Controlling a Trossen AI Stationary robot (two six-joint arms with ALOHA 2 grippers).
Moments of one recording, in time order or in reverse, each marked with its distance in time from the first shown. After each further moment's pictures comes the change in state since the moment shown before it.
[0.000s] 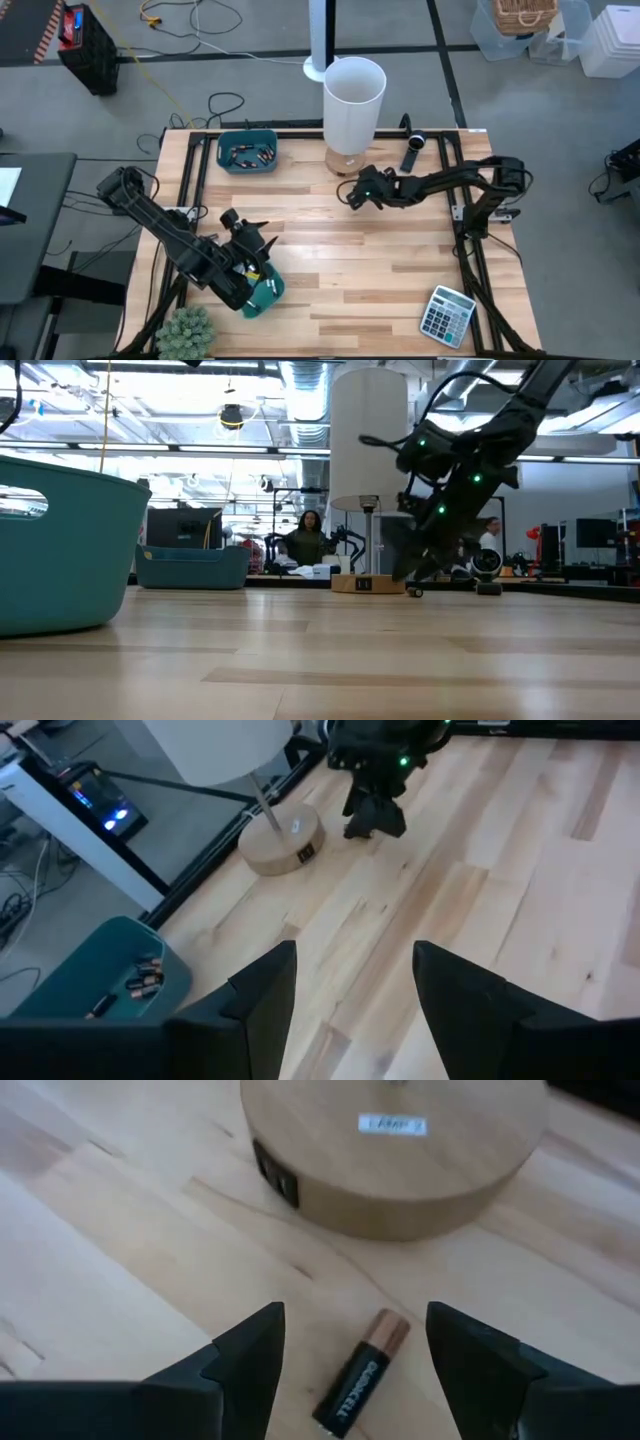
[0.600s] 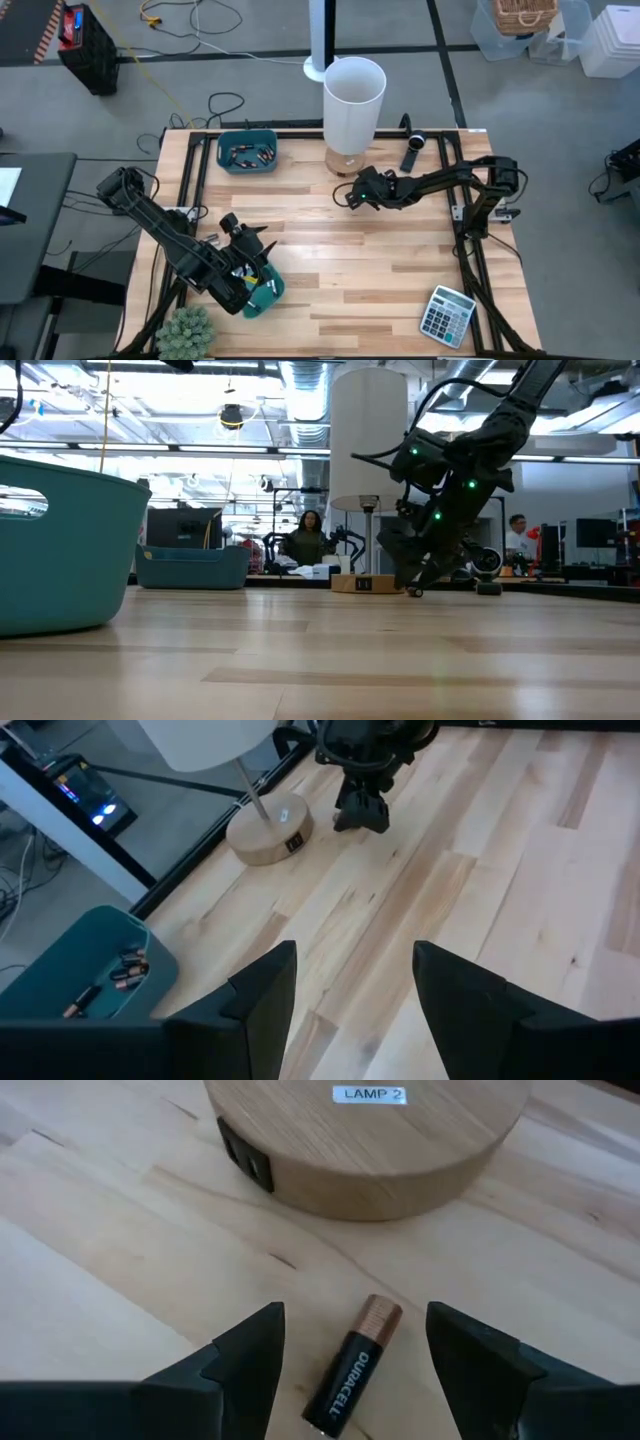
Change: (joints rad) left arm -0.027 0.002 -0.034 0.019 0.012 -0.037; right arm 0.012 0.055 0.041 -0.067 0.047 0.096
